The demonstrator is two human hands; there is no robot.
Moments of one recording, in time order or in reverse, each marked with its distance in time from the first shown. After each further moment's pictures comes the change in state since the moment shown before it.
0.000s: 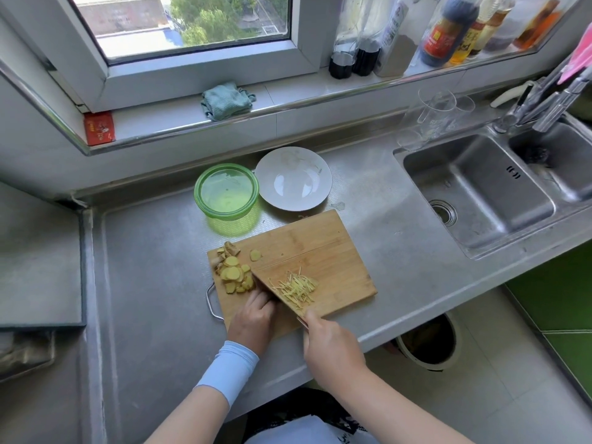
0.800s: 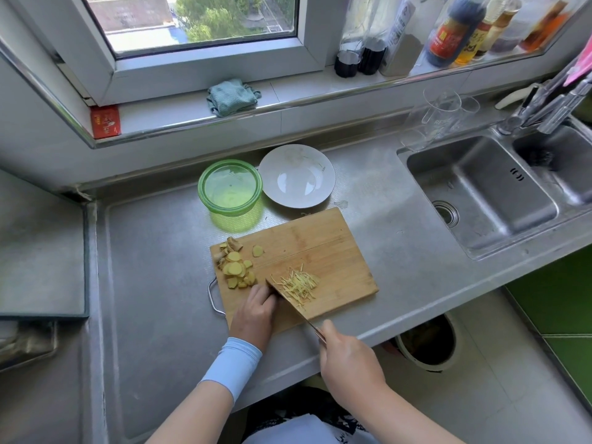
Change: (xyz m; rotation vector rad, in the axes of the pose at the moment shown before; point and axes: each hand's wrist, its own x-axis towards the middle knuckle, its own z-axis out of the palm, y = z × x) left_hand -0.001 0.005 0.001 0.007 0.006 -0.065; right_hand -0.029 0.017 -0.003 -0.017 -0.038 0.035
